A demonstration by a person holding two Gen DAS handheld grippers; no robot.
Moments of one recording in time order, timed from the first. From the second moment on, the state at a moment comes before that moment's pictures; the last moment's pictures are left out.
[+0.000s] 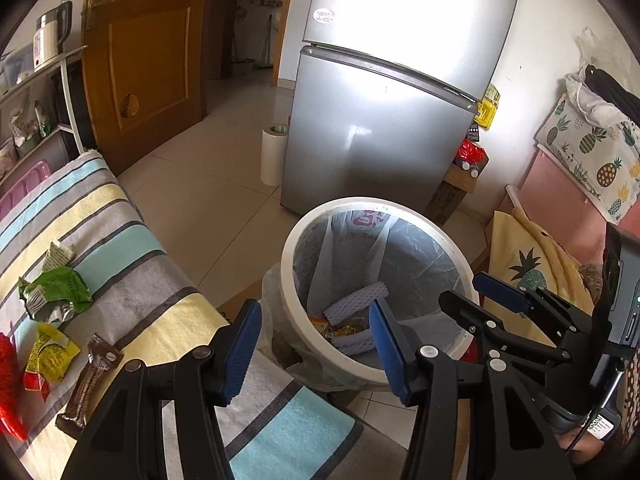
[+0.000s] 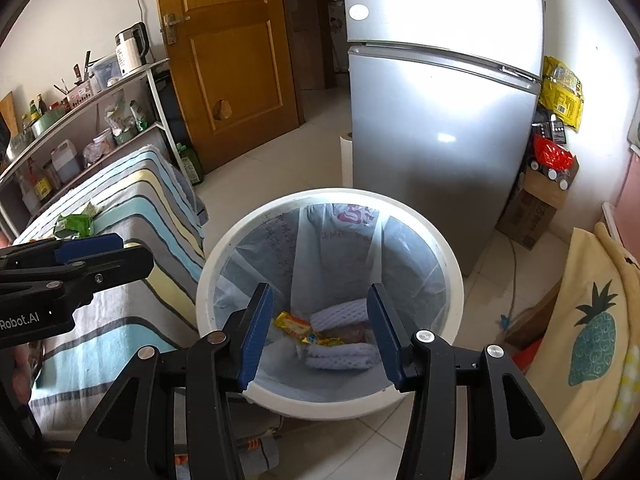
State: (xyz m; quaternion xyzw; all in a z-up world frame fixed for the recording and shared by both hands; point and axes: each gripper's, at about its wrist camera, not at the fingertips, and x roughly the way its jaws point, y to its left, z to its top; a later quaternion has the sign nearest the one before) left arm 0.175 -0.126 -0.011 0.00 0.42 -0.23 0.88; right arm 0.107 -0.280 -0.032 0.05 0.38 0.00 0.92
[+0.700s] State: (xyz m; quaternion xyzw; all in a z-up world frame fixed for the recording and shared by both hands) left arm 0.101 0.030 0.008 -0.05 0.38 -0.08 0.92; right arm 0.081 -0.156 -0.007 0.03 0.34 0.14 0.93
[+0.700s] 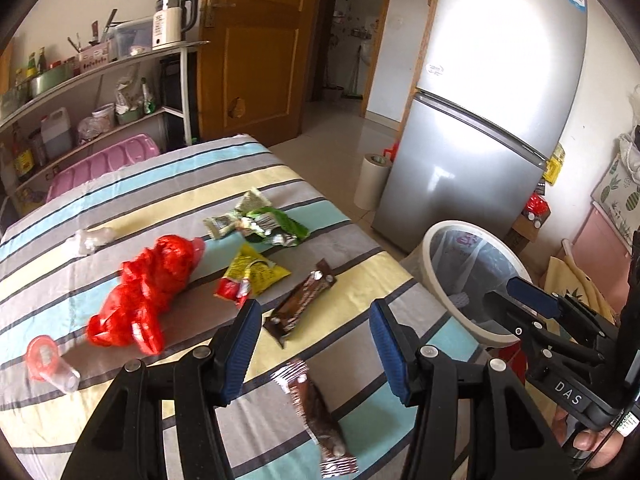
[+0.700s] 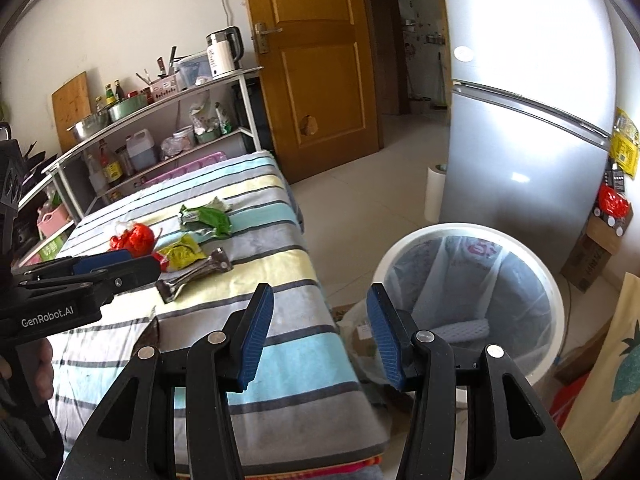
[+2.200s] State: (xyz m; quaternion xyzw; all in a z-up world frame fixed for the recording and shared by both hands) left arm 0.062 0.242 -0.047 -0.21 0.41 0.15 0.88; right arm 0.080 -0.009 -0.058 -0.04 0.40 0.29 0.87
